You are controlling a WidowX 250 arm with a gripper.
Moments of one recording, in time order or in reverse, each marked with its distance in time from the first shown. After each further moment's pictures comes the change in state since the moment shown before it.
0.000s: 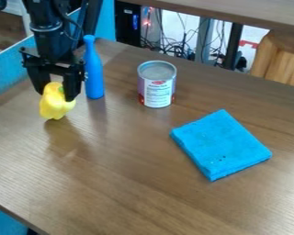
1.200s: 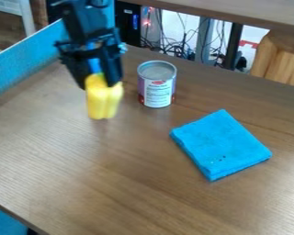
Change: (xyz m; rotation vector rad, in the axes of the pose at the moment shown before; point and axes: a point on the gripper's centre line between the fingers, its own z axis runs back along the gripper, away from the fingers) arm -0.016 -0.084 0.052 -0.431 0.080 -0.112
